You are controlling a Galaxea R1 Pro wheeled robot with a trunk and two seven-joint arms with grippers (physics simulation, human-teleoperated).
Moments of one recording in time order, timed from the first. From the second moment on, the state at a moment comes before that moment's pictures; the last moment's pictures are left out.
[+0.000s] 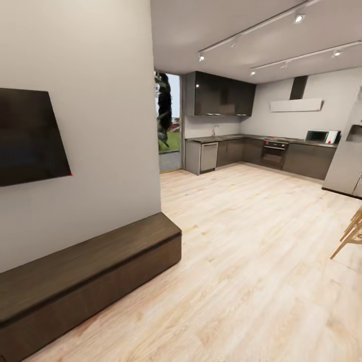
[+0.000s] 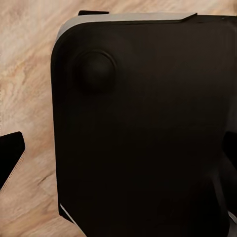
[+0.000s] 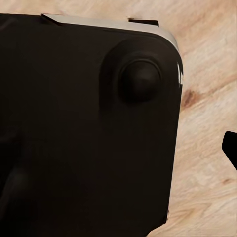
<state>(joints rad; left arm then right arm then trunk) 0.00 -0.02 0.01 -0.04 0.03 -0.03 0.00 -0.02 0.01 0.16 0.00 -0.13 -0.07 0.01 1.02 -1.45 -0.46</state>
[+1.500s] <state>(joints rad) 0.00 -0.02 0.01 -0.04 0.03 -0.03 0.00 -0.02 0.01 0.35 0.00 -0.18 -0.07 0.01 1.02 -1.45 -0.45</state>
